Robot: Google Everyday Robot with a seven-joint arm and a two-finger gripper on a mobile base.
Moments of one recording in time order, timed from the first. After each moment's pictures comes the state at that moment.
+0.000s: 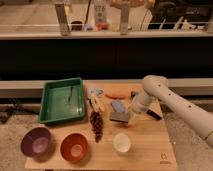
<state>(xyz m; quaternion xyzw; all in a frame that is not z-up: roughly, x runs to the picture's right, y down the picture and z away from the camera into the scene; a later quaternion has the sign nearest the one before) 0.146 0.159 0.800 -0.39 -0.20 0.01 0.90</state>
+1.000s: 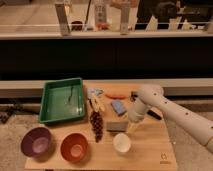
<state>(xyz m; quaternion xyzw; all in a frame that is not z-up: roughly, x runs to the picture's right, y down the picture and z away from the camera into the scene) 0.125 0.208 0.800 -0.40 -0.23 -0.05 0.89</state>
